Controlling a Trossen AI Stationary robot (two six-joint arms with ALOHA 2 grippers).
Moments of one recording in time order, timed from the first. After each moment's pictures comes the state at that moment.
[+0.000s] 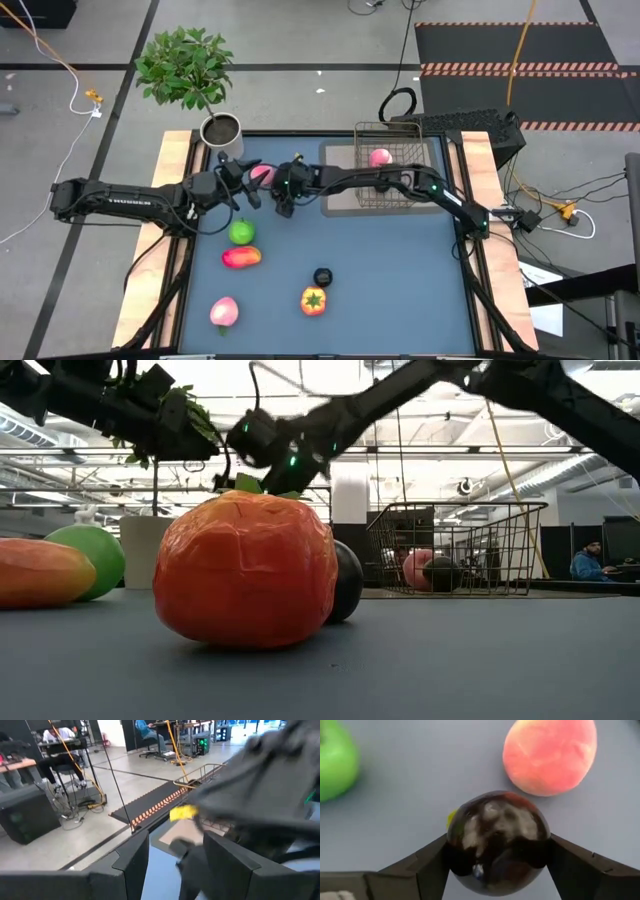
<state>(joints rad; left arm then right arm) 0.10 0.79 0.35 0.28 -0.56 0.00 -0.16 2.35 1.89 -0.35 0.08 0.07</state>
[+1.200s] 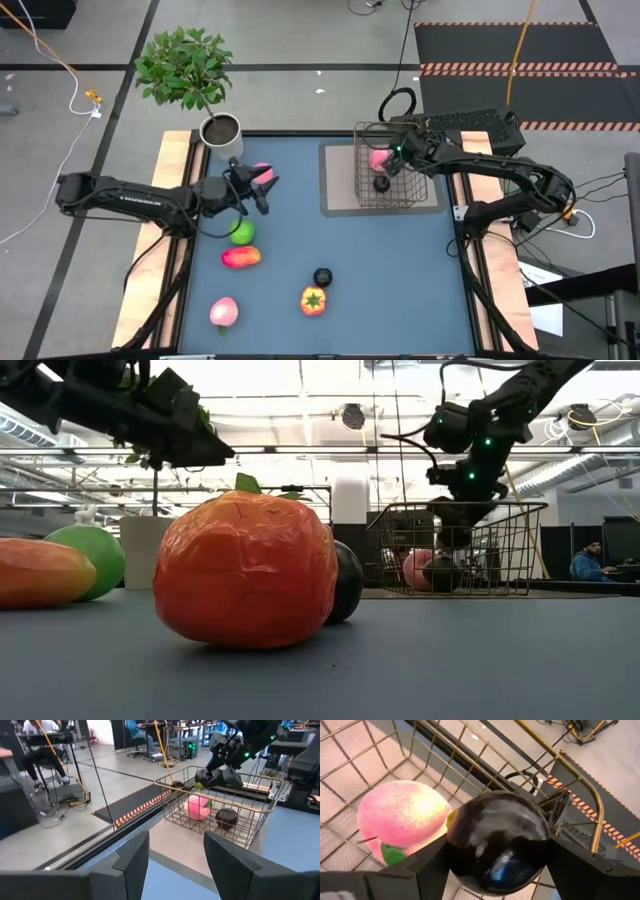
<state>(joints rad) 0.05 0.96 0.35 0.46 -0.54 -0.06 -0.59 1.31 0.74 -0.40 0.55 0.12</state>
